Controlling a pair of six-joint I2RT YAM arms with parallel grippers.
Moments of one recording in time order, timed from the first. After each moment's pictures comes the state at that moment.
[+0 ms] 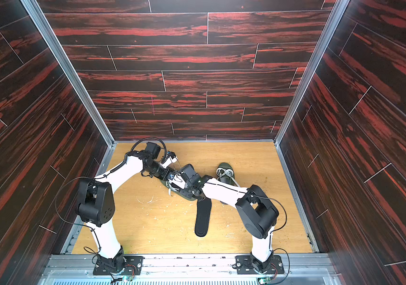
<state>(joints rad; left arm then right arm) -0.30 1.89 1.48 -0.80 0.55 0.18 0.86 1.85 1.29 -0.33 0.02 -0.35</state>
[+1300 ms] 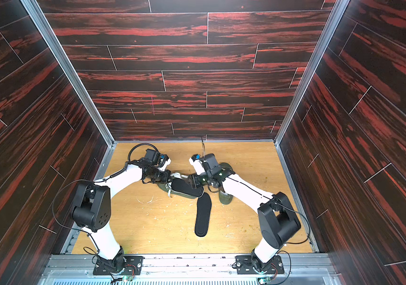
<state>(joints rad) -0.30 1.82 1.28 -0.56 0.39 -0.21 0.64 1.64 1.15 -0.33 -0.33 0.27</state>
